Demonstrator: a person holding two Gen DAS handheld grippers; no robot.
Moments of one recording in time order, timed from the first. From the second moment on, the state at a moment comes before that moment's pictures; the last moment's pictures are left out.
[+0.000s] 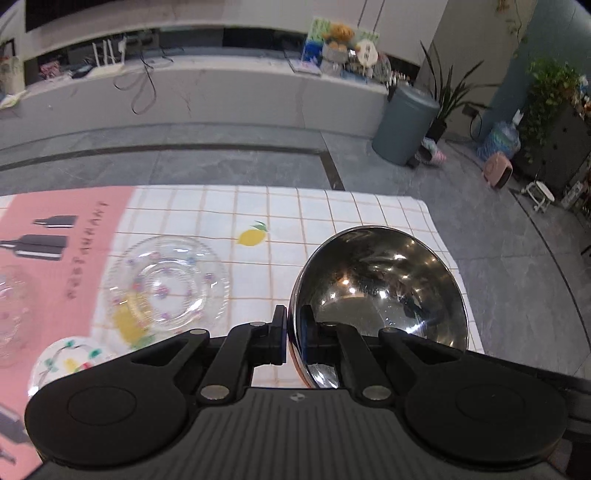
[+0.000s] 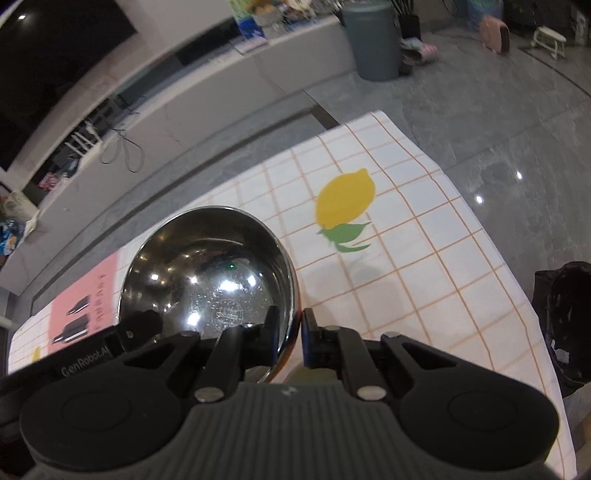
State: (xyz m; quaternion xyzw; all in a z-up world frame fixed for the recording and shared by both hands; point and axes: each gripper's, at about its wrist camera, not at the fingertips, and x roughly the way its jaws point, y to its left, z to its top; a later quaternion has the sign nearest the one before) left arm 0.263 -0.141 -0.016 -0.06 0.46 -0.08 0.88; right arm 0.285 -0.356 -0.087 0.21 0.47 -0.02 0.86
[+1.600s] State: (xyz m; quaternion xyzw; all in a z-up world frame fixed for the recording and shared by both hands) left arm 0.061 0.094 -0.057 -0.21 0.50 0.05 0.84; right arm 0.116 -0.118 -0.102 0.09 0.54 0.15 0.82
